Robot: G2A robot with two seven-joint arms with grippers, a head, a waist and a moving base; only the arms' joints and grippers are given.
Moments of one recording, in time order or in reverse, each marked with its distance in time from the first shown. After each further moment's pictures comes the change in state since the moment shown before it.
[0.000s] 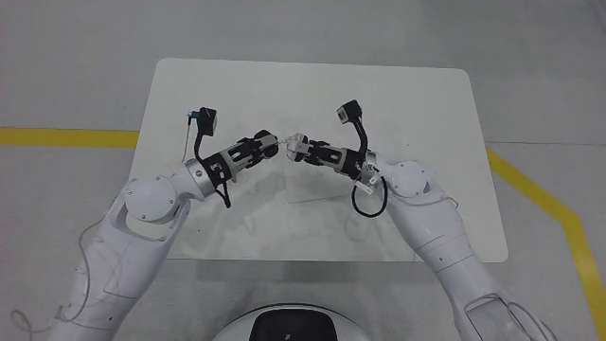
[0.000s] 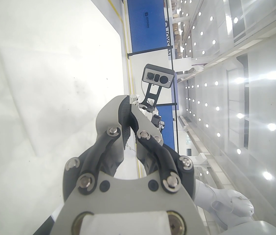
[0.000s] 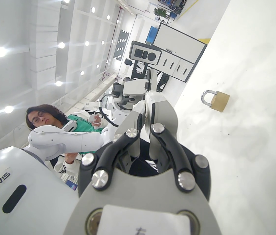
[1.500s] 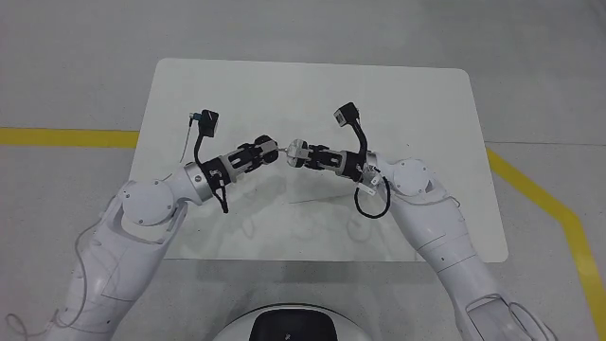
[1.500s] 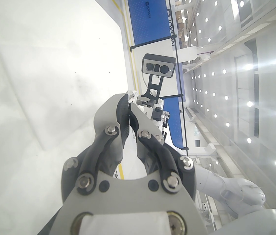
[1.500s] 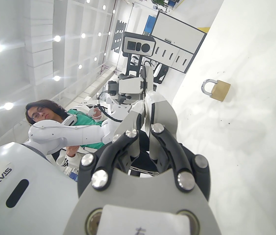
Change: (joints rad) left arm 0.014 0.013 -0.005 -0.014 0.046 -0.048 -0.053; right arm 0.003 0.003 0.010 -0.005 -0.002 0.033 0.059
